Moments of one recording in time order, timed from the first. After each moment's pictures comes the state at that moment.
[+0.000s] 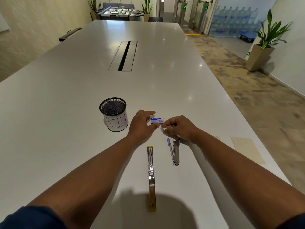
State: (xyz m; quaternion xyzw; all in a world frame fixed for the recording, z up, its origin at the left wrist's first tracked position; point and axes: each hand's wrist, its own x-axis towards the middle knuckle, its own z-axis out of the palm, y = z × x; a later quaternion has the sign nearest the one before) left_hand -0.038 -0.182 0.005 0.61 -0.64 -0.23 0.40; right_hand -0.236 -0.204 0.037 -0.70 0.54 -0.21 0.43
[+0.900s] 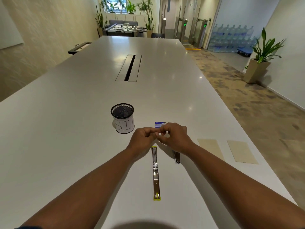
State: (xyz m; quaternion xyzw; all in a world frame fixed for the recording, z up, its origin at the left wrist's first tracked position) left_hand -0.029 -0.127 -0.004 0.46 -0.52 -0.51 0.50; right_hand -0.201 -0.139 0.056 -0.81 0.49 -0.25 0.19
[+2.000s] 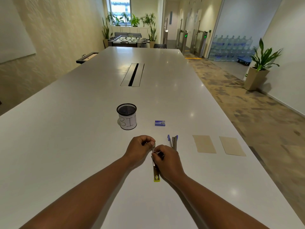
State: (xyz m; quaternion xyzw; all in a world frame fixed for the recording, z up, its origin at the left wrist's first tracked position) left_hand -0.031 -0.047 0.009 0.53 -0.51 -0.46 0.51; right_hand -0.187 -0.030 -0.007 -0.74 0.51 -0.37 0.22
